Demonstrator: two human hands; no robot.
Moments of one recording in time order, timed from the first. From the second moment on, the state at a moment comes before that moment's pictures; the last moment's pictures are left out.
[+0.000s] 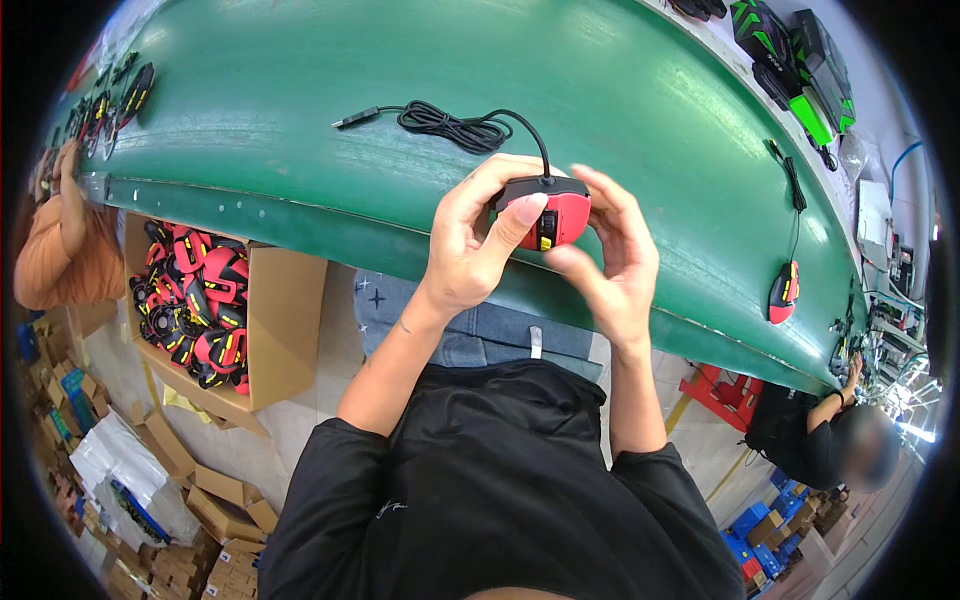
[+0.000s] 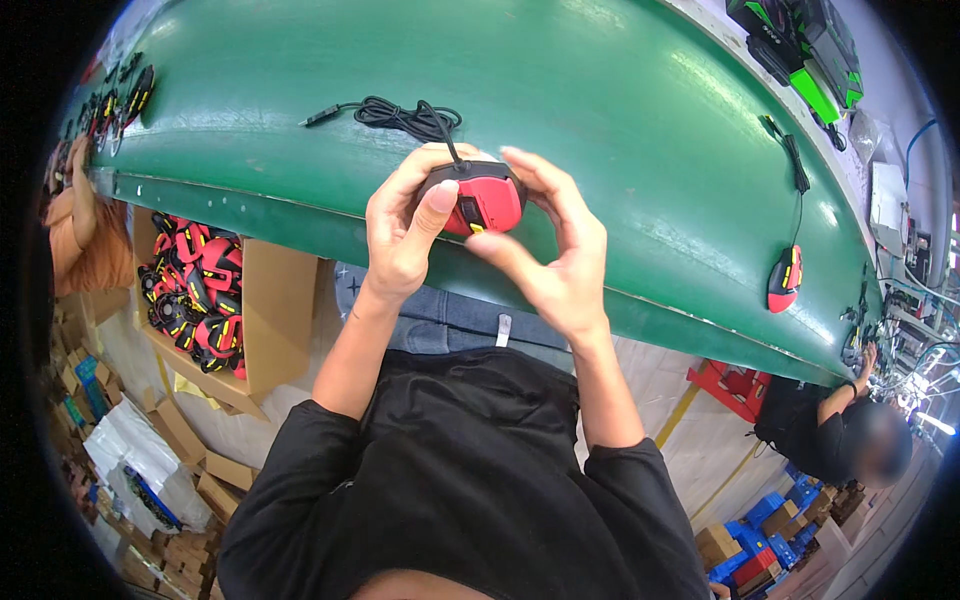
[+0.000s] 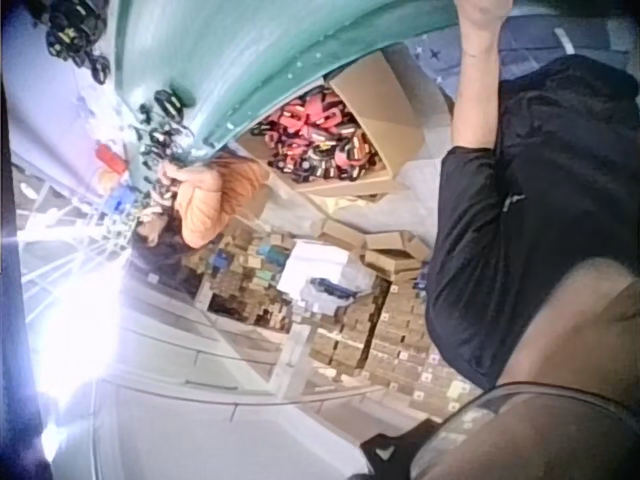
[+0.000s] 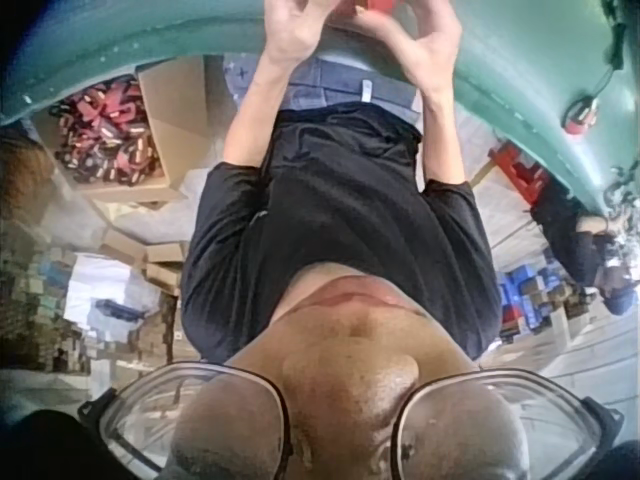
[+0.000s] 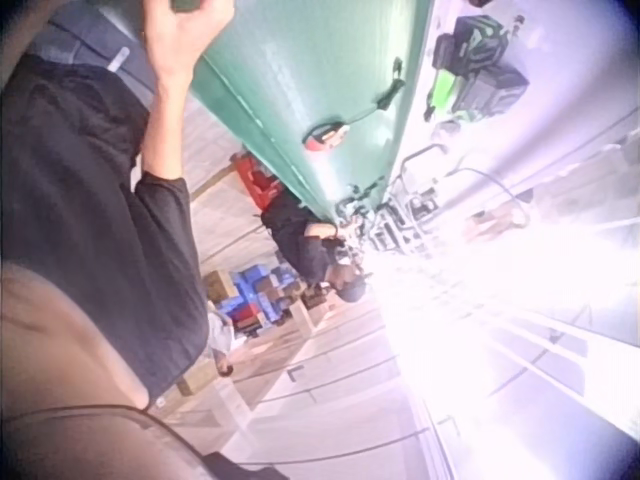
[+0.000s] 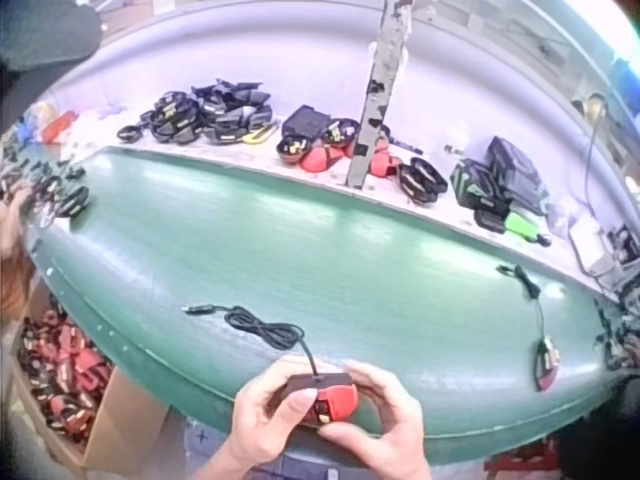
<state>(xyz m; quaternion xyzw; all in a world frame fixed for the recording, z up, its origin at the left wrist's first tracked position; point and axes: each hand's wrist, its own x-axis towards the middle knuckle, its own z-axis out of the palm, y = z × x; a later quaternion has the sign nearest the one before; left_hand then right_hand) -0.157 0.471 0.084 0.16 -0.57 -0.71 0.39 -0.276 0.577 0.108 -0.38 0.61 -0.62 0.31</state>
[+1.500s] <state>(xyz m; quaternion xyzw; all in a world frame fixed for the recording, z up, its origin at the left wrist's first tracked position) -0.145 0.471 0.068 0.17 -0.27 -0.88 0.35 -0.267 0.593 0.118 -0.41 0.65 -0.57 0.29</state>
